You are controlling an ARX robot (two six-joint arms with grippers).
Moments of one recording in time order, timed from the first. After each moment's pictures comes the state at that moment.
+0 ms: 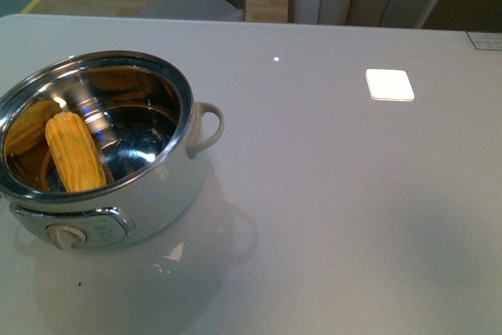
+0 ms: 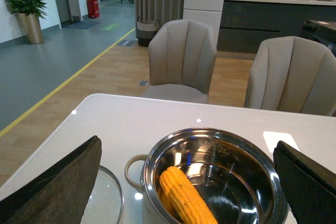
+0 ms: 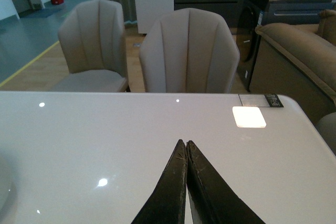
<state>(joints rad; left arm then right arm) 0.00 0.01 0.01 0.00 0.00 -0.01 0.00 0.62 0.06 0.55 0.00 0.01</state>
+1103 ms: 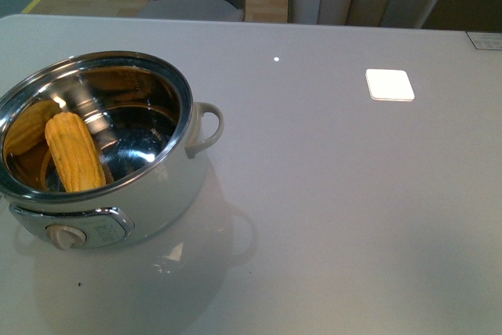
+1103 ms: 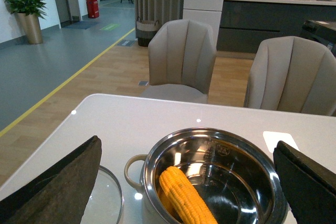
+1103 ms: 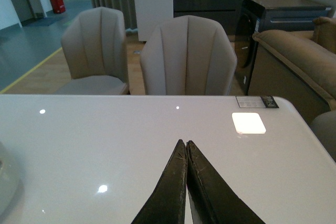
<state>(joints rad) 0.00 0.01 0.01 0.00 0.00 -0.01 0.00 0.18 0.02 0.18 0.00 0.01</state>
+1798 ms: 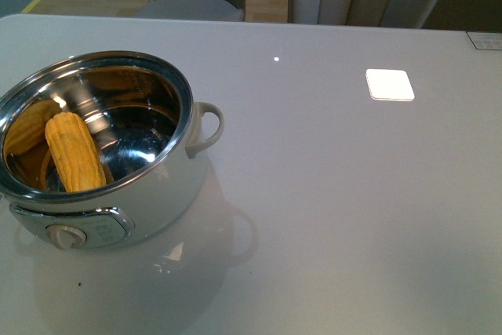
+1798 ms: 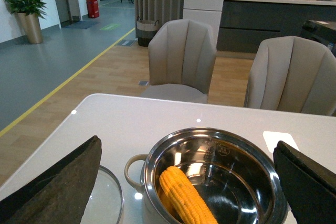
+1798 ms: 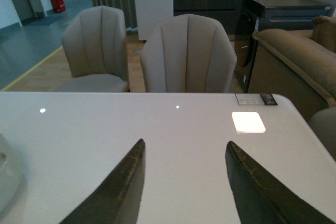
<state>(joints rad) 0.00 0.01 0.01 0.00 0.00 -0.01 0.00 0.01 0.02 0.00 0.00 0.00</state>
